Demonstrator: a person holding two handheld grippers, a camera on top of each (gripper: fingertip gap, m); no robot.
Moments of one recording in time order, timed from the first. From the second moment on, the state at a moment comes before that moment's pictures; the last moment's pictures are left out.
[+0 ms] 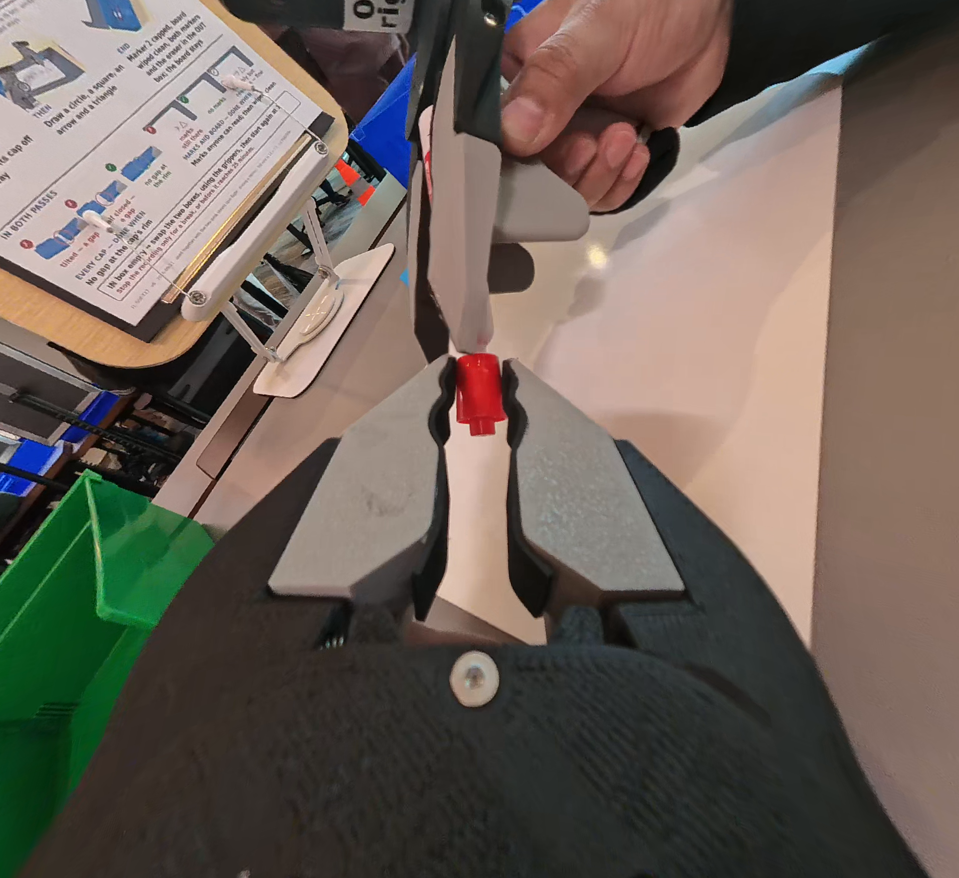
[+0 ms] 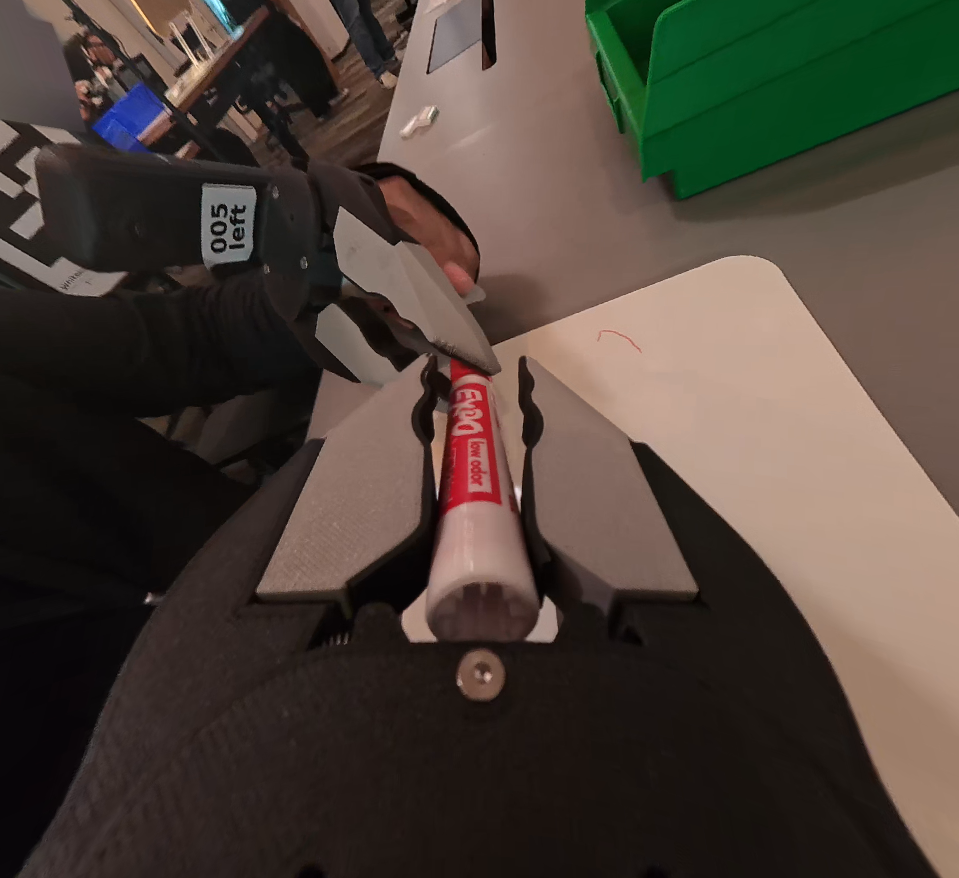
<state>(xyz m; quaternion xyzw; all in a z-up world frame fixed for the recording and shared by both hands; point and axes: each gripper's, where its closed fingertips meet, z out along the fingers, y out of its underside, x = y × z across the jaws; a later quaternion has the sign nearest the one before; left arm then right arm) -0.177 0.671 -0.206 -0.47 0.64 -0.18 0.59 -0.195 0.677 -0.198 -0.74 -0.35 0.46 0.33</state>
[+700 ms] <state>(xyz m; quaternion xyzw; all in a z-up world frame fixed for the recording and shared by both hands) -0.178 0.674 -0.194 -0.46 0.61 -0.18 0.61 -0.199 0.683 -0.182 -0.71 -0.30 0.53 0.35</state>
